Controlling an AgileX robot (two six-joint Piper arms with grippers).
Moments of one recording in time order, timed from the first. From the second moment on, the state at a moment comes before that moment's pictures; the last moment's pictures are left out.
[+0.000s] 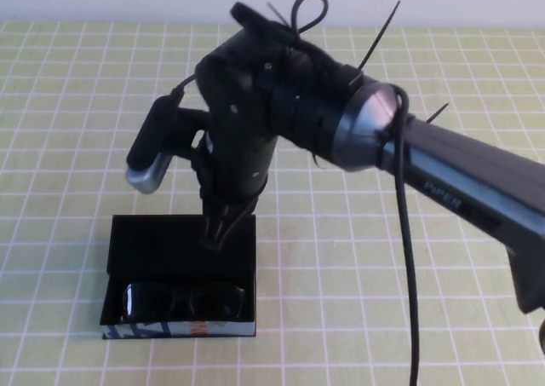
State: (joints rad) right arm 0.88 2.11 -2.03 -0.06 1.23 -0.45; left arm -0.19 -0.02 0.03 -0.06 0.39 0.07
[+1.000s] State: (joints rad) right arm 0.53 2.11 -2.03 0.59 1.20 -0.39; left arm -0.19 0.18 -0.12 -0.38 0.29 -0.14
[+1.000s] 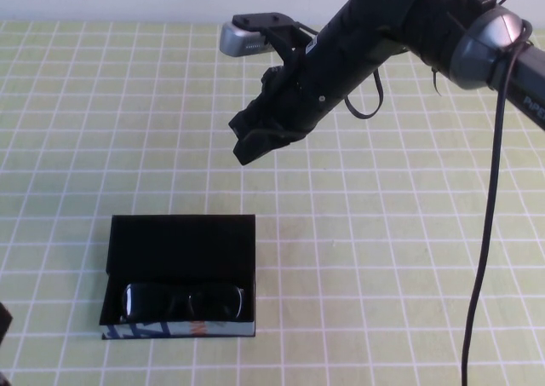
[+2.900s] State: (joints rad) right arm 0.53 2.31 -2.03 0.65 1.15 -0.34; left arm -0.19 1.54 -0.35 -1.71 0.66 1.62
